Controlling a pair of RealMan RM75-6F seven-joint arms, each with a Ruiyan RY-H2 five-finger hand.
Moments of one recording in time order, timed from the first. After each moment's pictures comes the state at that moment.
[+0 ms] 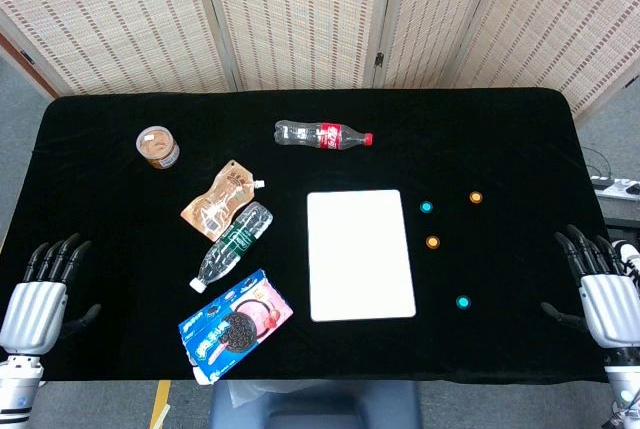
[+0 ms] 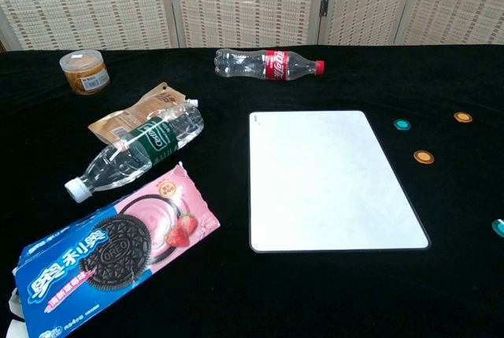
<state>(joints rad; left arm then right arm) -0.12 -1.15 -0.05 -1.67 1.52 1.48 0.17 0.06 -1.12 0.05 -1.53 -1.52 1.48 0.08</state>
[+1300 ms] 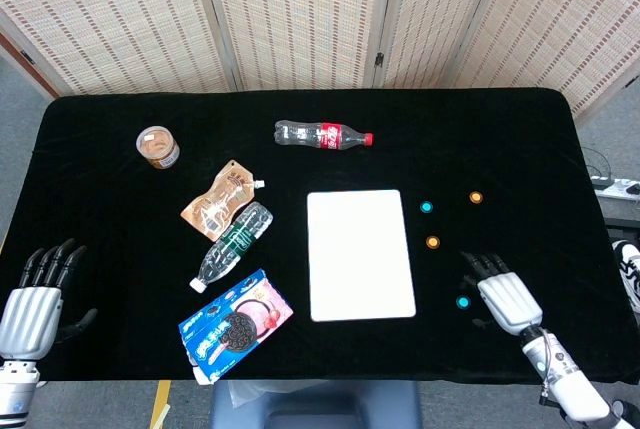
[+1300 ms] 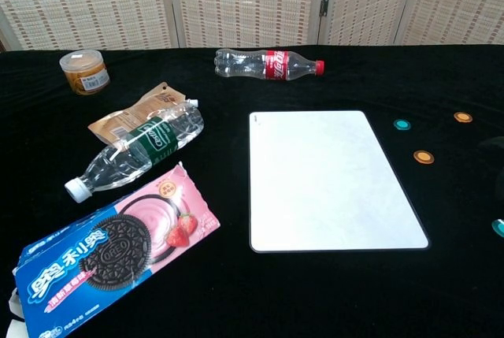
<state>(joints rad) -0.11 -1.16 -0.04 -1.63 1.52 1.50 0.13 0.28 -1.31 -0.03 -1.38 -1.58 1.10 -0.01</state>
